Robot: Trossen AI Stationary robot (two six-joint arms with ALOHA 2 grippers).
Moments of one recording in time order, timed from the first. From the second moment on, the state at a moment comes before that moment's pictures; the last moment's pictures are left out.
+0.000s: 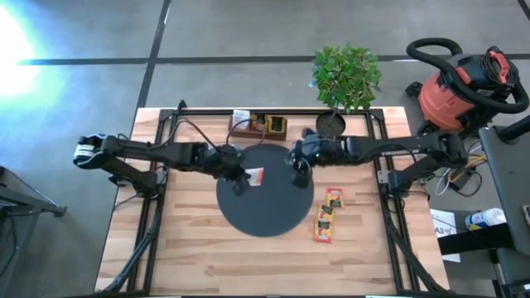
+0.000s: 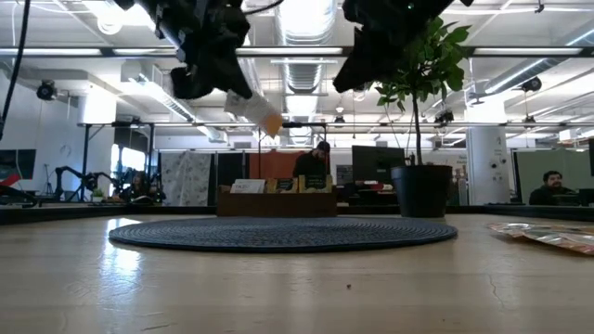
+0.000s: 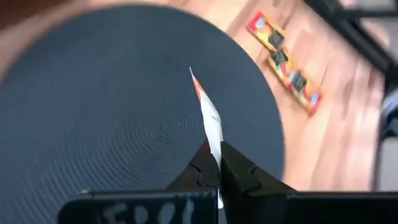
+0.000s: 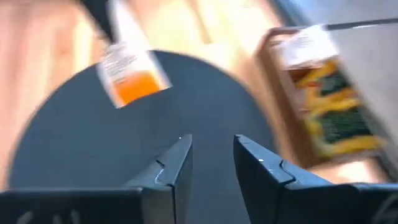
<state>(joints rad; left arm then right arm) 0.01 1.30 1.00 -0.44 -0.05 -0.66 -0.05 1.43 1.11 -0.39 0.18 0.10</state>
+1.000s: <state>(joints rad) -0.01 1.56 1.50 -0.83 -0.15 0.08 -0.10 1.64 1.37 -0.45 -0.24 -0.10</state>
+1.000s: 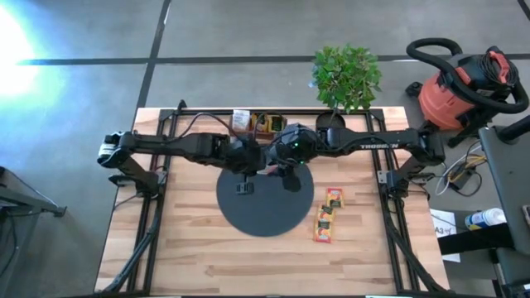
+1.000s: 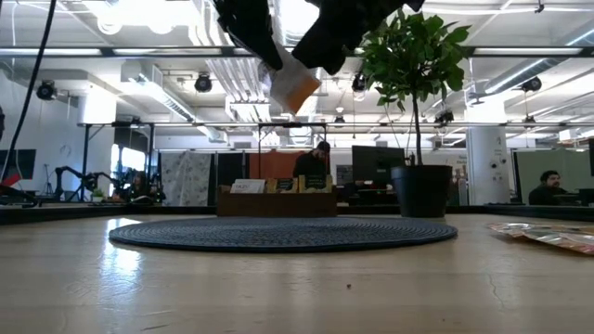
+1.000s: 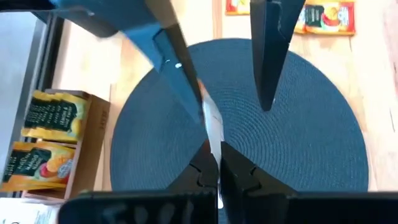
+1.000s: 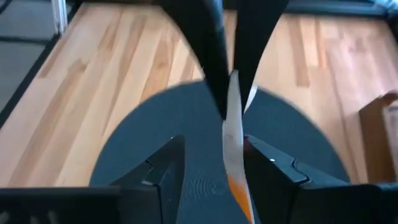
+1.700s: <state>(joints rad) -0.04 1.55 1.49 -0.79 -0.15 0.02 -0.10 1.67 1.37 -0.41 -0.24 -0.09</state>
